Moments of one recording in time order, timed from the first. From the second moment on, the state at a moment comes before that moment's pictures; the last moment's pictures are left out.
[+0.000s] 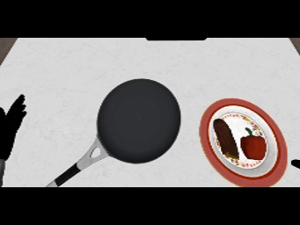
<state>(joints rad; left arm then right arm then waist) -0.07 0.58 -0.13 -1.33 0.21 0.28 0.19 0.23 -0.81 -0.04 -1.83 -0.21 -0.23 -0.12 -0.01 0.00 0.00</state>
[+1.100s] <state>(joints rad) -0.16 0.51 -0.12 -1.25 0.14 0.26 0.20 -0.16 -0.97 0.39 -1.92 0.16 0.16 0.80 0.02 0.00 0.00</state>
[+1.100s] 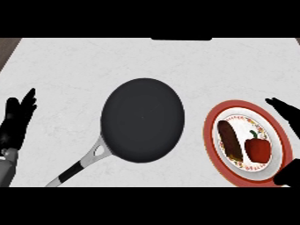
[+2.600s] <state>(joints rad) -0.12 0.42 0.07 -1.27 0.00 0.13 0.20 -0.09 -0.55 0.30 -1.70 0.64 0.39 0.67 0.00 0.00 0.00</state>
